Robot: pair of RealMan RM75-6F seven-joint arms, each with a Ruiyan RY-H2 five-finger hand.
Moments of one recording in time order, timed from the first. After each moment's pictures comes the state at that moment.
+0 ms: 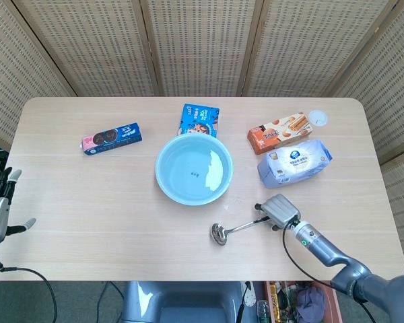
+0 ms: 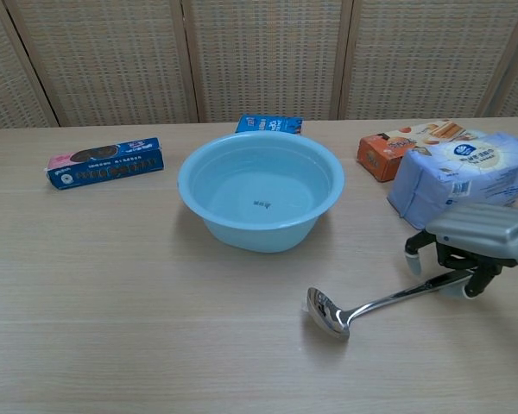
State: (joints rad) left arm -0.18 -1.10 -0.12 -1.71 1.27 1.39 0.26; right arm 0.65 -1.63 -0.08 -0.89 -1.70 0.92 0.20
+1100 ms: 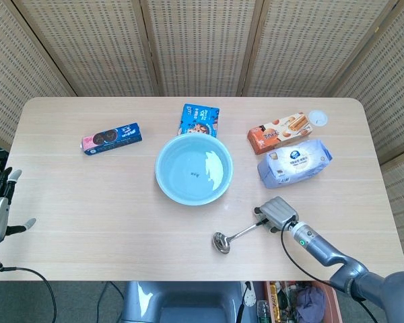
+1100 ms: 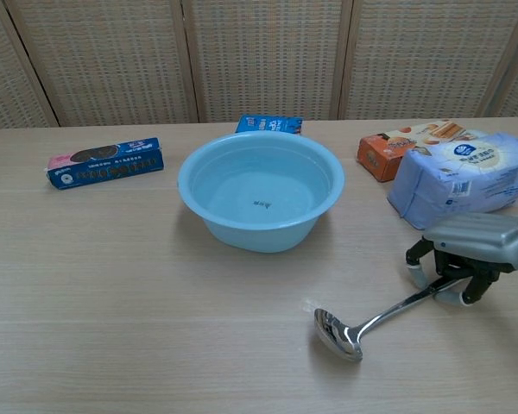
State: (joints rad) left arm -0.18 -1.10 -0.11 -1.71 1.27 1.38 0.24; right arm 0.68 -1.61 -0.11 -0.93 -1.66 0.88 0.28
